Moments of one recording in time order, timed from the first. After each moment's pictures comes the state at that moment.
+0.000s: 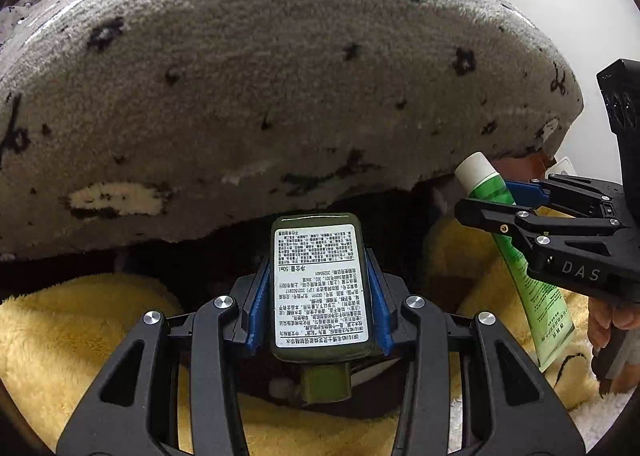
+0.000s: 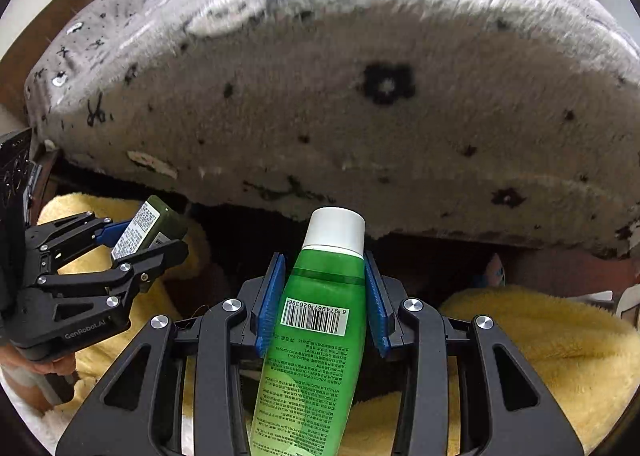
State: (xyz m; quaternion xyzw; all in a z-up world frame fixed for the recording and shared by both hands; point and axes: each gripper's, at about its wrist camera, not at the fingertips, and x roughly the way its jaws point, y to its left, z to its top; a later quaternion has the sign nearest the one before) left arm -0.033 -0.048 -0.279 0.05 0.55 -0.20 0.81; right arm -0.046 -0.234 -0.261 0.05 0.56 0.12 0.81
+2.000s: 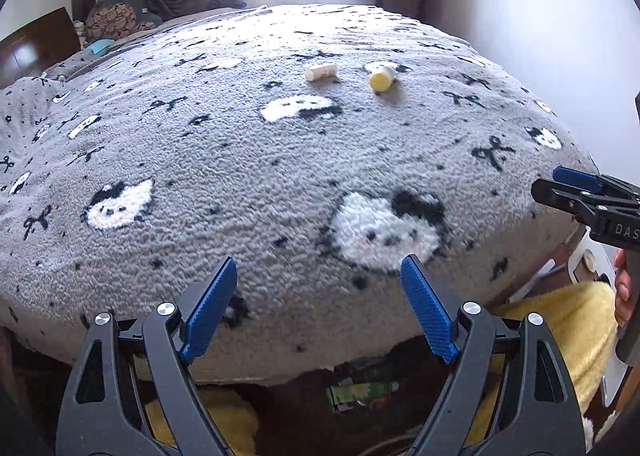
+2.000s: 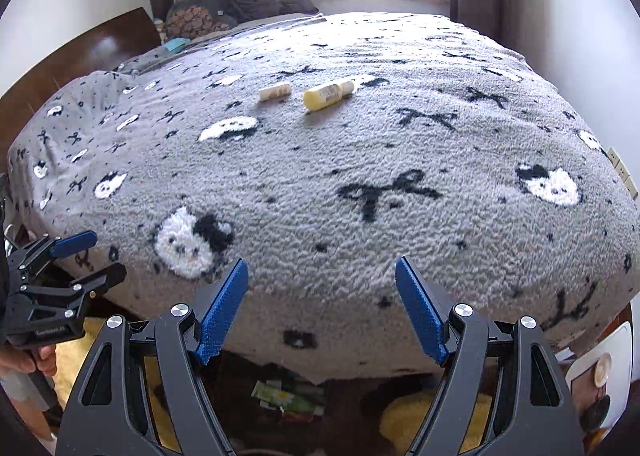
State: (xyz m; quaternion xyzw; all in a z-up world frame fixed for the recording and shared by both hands) left arm 0.069 -0.029 -0.151 0.06 0.42 -0.15 0.89; right arm 0.038 -0.280 -0.140 0.06 0.42 0.05 0.90
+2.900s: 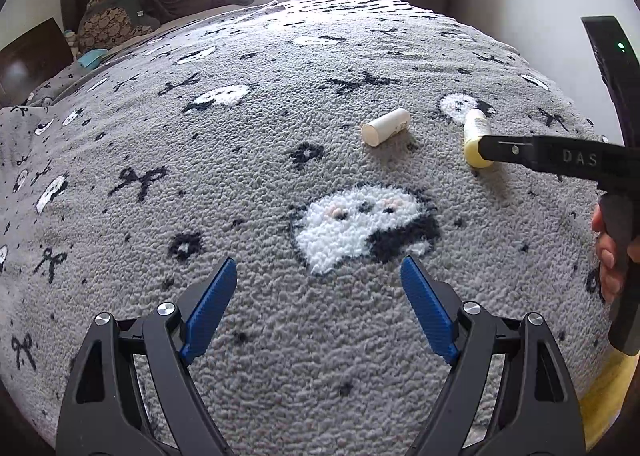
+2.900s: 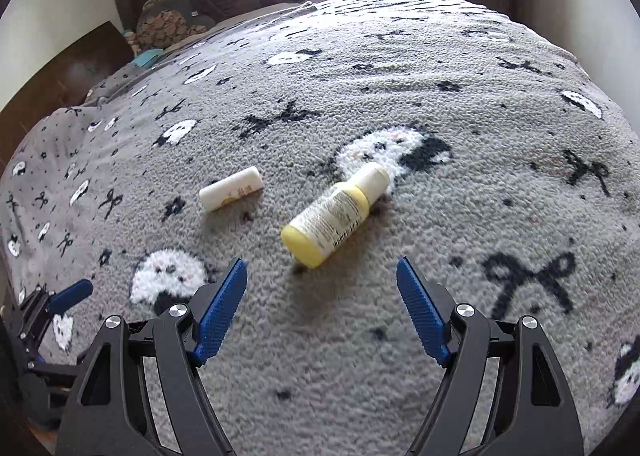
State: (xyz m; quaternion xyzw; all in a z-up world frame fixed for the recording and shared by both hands) left arm 0.257 -0.048 -0.170 0.09 0.43 -0.13 0.89; right arm 0.276 -0.273 -0.160 0.11 0.45 0.05 0.88
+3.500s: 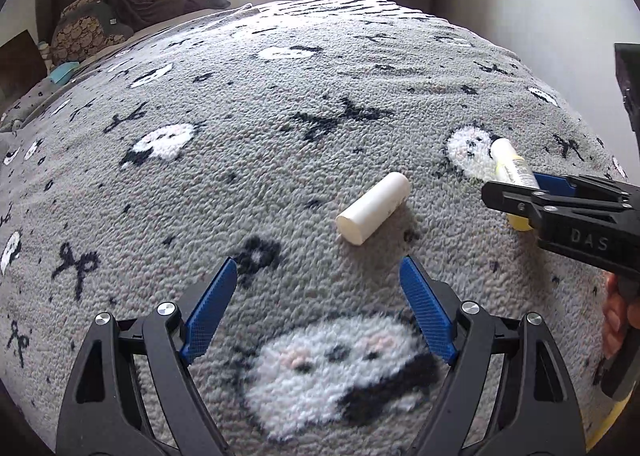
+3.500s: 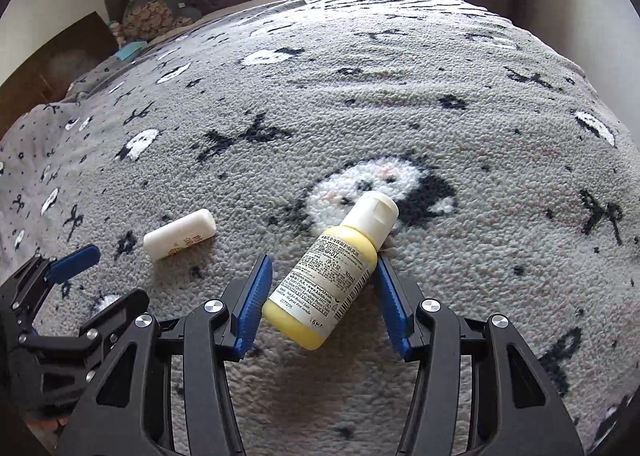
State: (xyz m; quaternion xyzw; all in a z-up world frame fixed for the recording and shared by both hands) left arm 0.343 -0.100 -0.181 0.10 0.43 -0.16 0.88; right arm 0.315 -0.285 -0.171 0.07 0.46 0.03 0.89
